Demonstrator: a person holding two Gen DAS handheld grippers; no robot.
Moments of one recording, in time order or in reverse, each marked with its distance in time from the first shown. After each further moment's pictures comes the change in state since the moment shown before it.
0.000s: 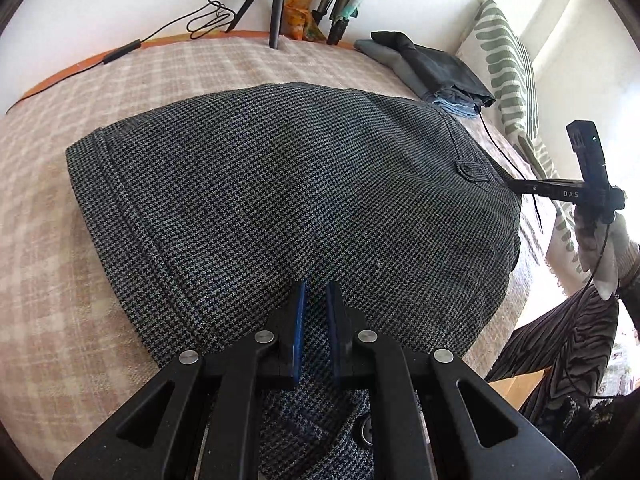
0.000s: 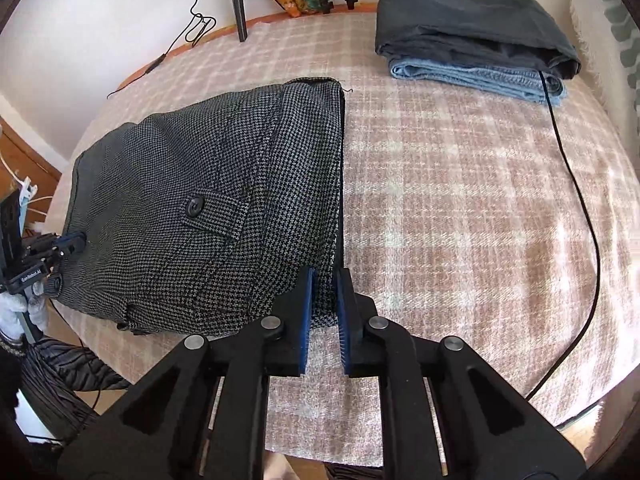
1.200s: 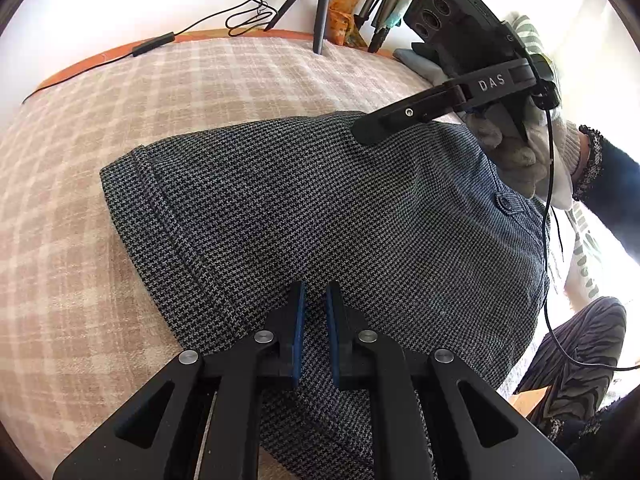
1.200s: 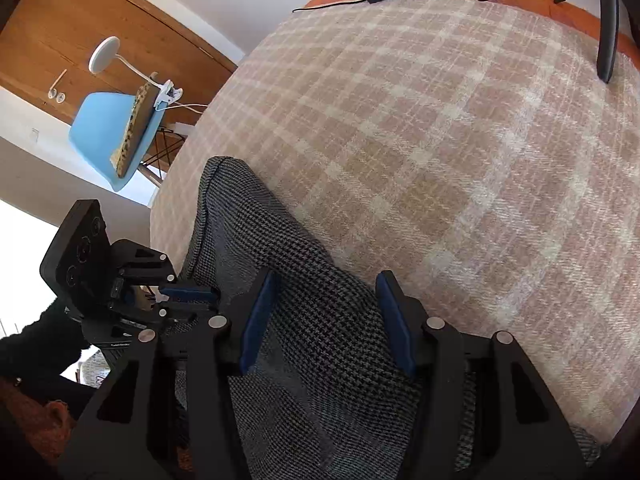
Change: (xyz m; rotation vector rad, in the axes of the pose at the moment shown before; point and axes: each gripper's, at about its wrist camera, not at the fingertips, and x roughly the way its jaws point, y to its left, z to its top) left arm 0.004 0.037 0.025 -0.066 0.016 0.052; right arm 0.154 0.214 0.171 -0.466 0.305 0.647
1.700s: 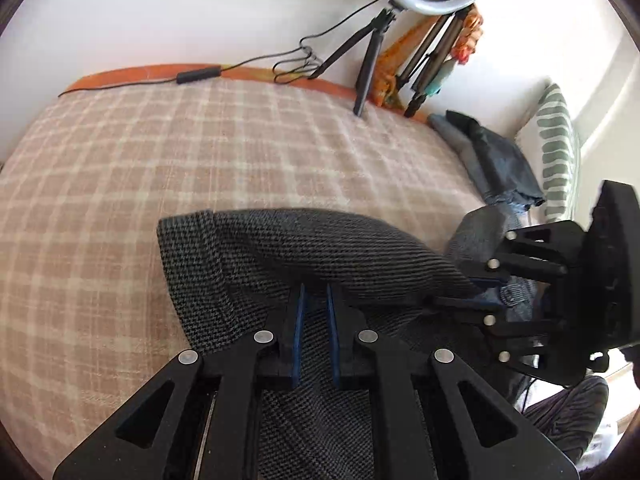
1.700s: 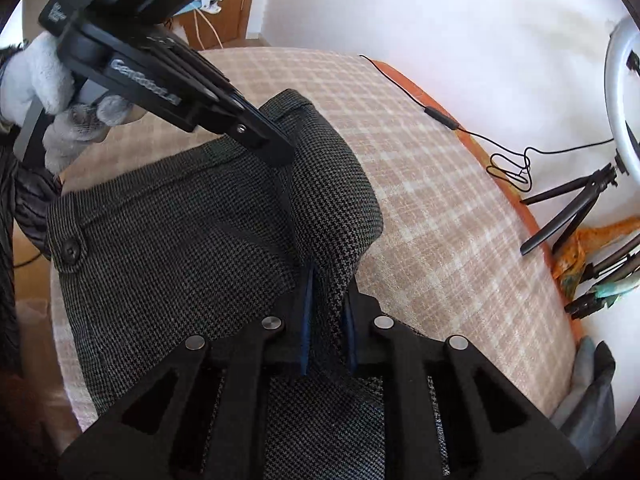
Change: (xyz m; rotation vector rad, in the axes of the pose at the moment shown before) left arm -0.009 0.022 0.032 -0.170 -0.116 0.056; right arm 0.007 0.135 -0.093 -0.658 -0.127 -0.619
